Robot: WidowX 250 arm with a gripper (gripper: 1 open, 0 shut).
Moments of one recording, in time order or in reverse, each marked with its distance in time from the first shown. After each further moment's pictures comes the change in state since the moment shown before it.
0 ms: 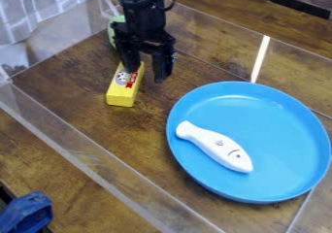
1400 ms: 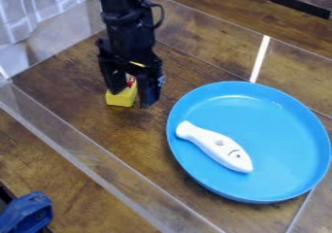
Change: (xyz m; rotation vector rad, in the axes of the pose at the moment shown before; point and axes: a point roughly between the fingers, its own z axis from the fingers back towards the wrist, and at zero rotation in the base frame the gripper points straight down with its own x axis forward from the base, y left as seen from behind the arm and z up) arm -0.050 -0.016 0.009 -0.023 0.046 -0.026
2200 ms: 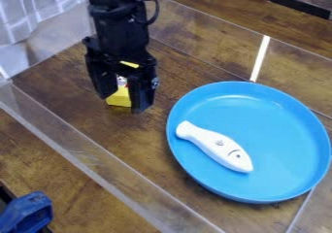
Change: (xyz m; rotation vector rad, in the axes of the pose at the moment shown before) arm -0.025 -0.028 0.027 -0.016 0.034 -0.034
